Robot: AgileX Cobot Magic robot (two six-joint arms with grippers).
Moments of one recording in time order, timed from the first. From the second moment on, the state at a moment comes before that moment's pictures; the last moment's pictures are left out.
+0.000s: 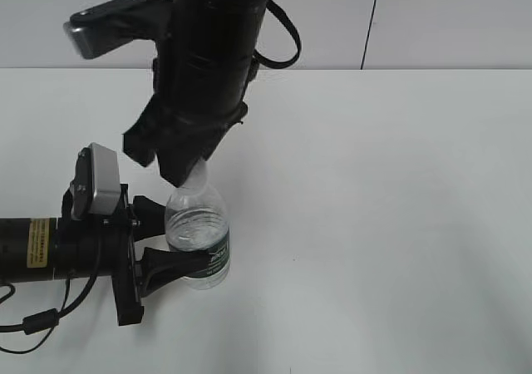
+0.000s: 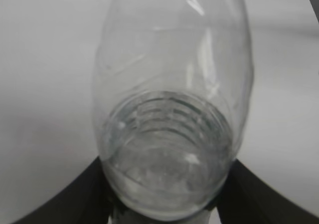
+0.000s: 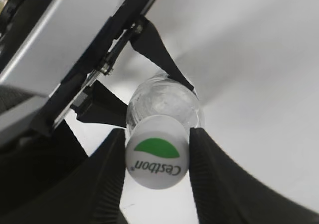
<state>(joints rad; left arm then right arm) -0.18 2.02 -0.51 1.18 -1.16 -0.19 0.88 2.05 -1.86 0.17 1.22 -0.27</state>
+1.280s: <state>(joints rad) -0.18 2.02 -0.51 1.18 -1.16 -0.20 0.88 2.02 -1.86 0.14 1.22 -1.47</state>
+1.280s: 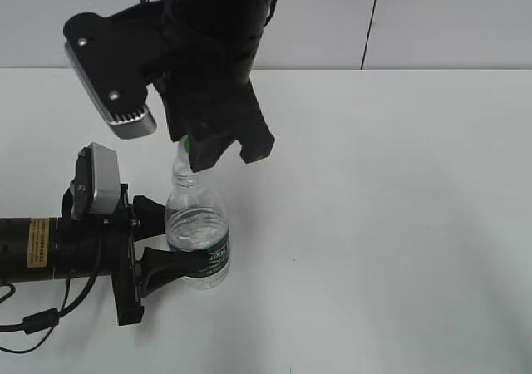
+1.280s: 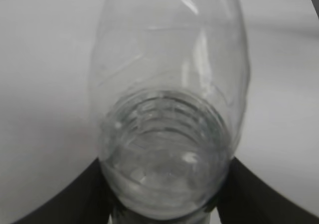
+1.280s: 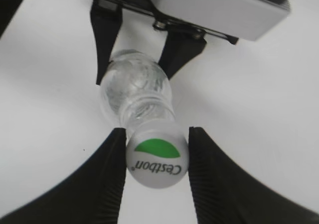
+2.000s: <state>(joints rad) -0.18 2.02 -0.51 1.18 -1.16 -0.20 0.88 1.96 -1.86 0.11 1.22 -0.23</state>
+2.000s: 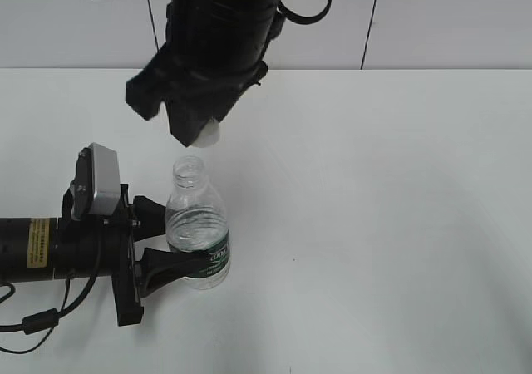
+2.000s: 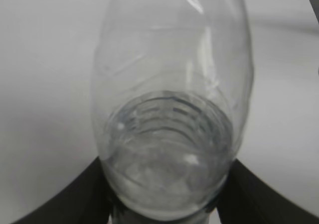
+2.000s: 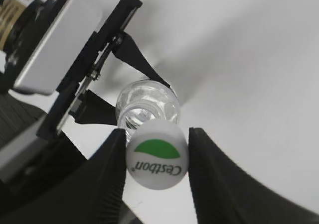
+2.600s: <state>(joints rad) -0.18 2.02 -0.51 1.18 -1.16 -0.20 0.86 1.92 -1.86 0.04 1.22 0.19</state>
